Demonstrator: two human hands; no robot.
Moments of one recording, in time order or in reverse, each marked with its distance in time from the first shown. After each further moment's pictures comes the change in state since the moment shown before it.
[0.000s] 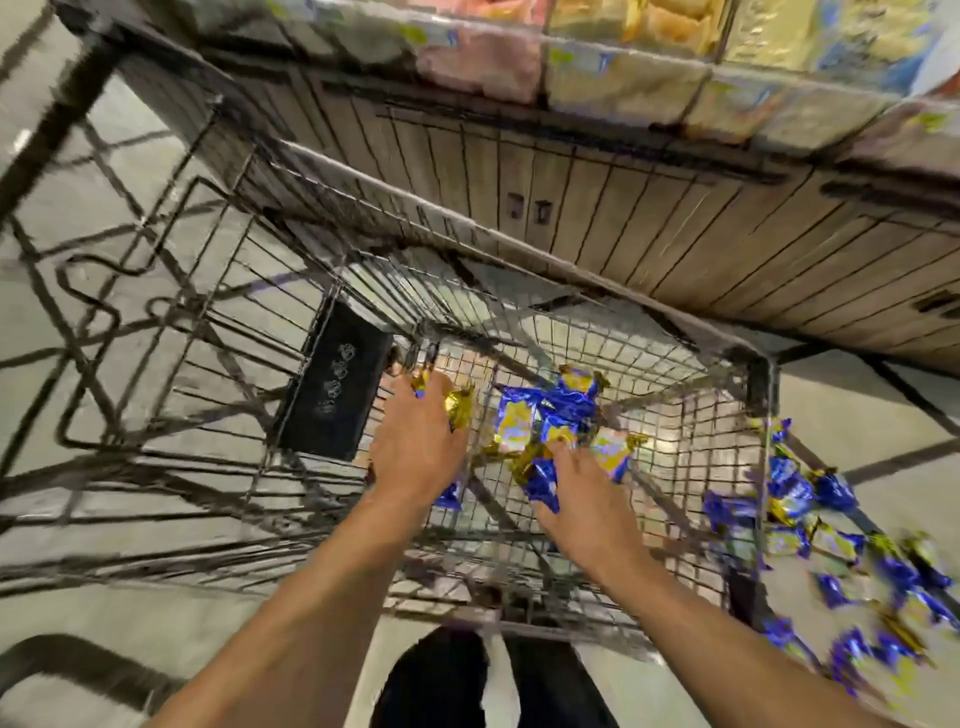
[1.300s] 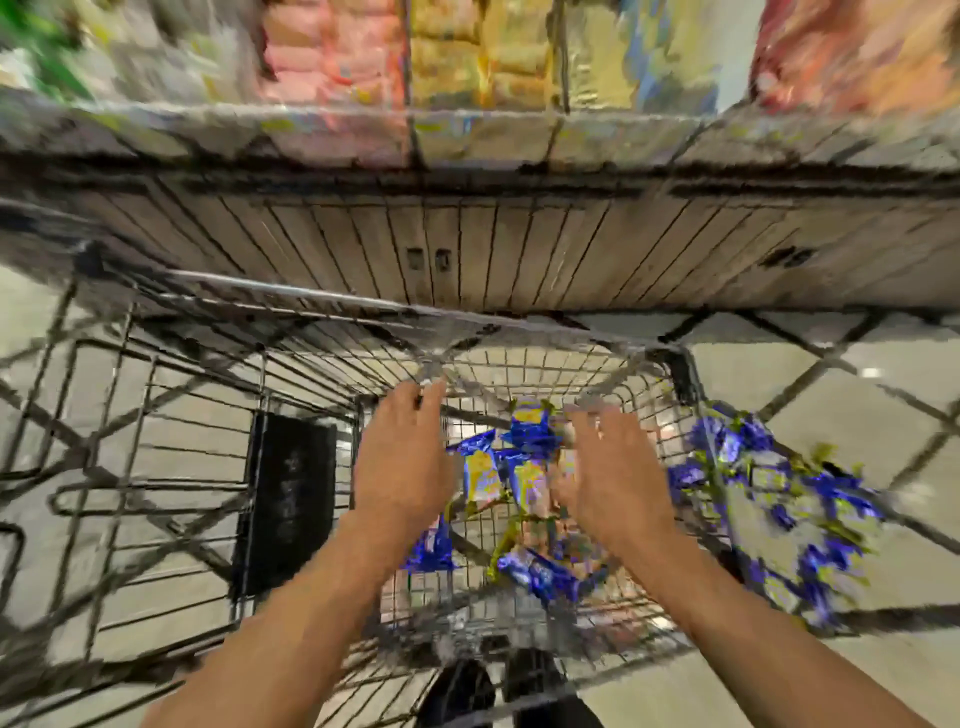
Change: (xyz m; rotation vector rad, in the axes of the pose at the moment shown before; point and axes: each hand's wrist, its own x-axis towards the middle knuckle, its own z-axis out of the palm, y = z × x) left_hand 0.071 0.013 -0.022 0.225 -0.034 0.554; right_hand 0.025 -0.015 -0.063 -0.151 0.329 0.204
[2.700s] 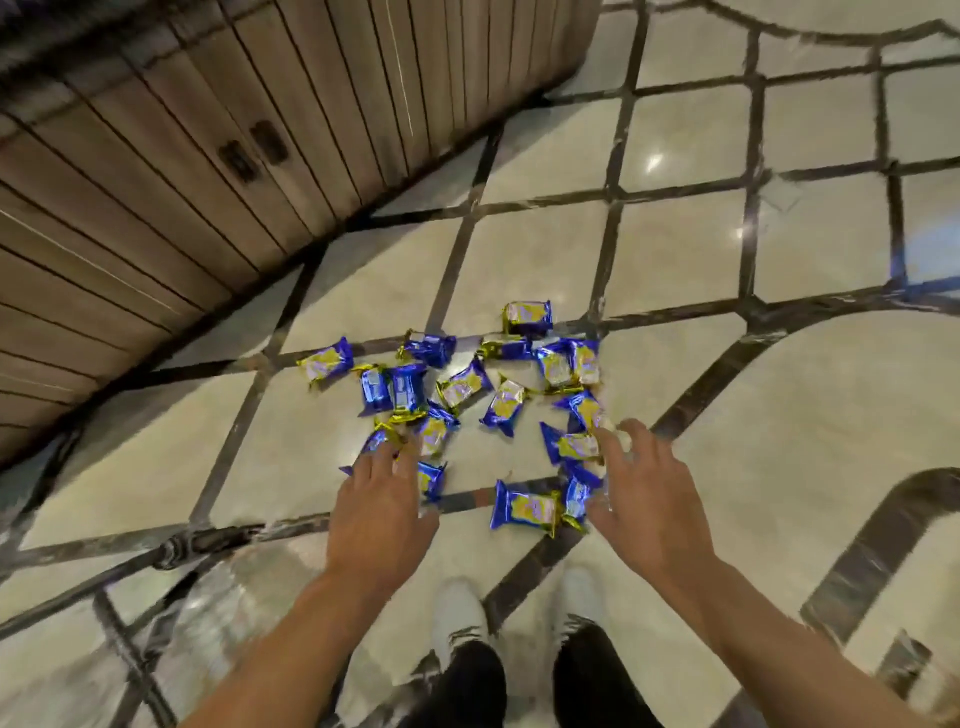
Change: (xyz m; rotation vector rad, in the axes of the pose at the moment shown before) left_hand -0.004 0.663 0.438 0.286 -0.328 0.605; right_hand -0.279 0.744 0.221 0.177 0.021 0.696
